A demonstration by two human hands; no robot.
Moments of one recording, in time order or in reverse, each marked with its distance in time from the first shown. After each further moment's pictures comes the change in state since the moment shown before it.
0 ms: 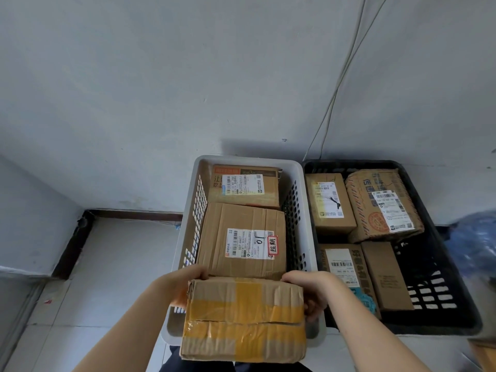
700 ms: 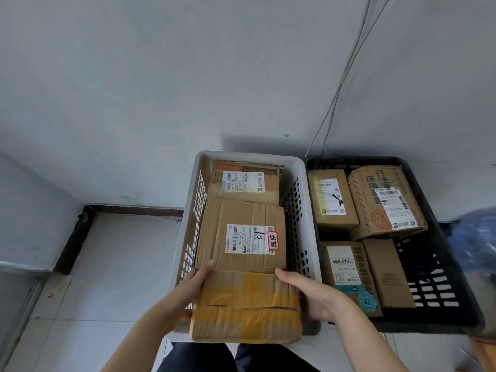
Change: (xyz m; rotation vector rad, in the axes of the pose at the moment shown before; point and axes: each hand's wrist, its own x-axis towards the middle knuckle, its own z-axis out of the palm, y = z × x) left_hand -0.007 -0.035 0.009 -0.019 0.053 0.183; right_hand 0.014 0.030 0.017 0.503 -0.079 -0.398
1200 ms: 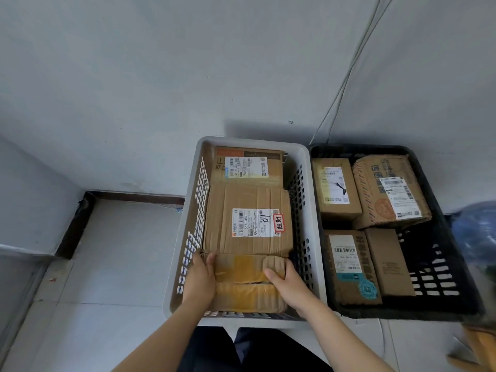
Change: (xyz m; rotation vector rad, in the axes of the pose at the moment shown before) left_hand 0.032 -0.025 0.041 0.431 0.598 0.373; right_hand 0.037 0.029 0.041 -0.188 0.290 -0.347
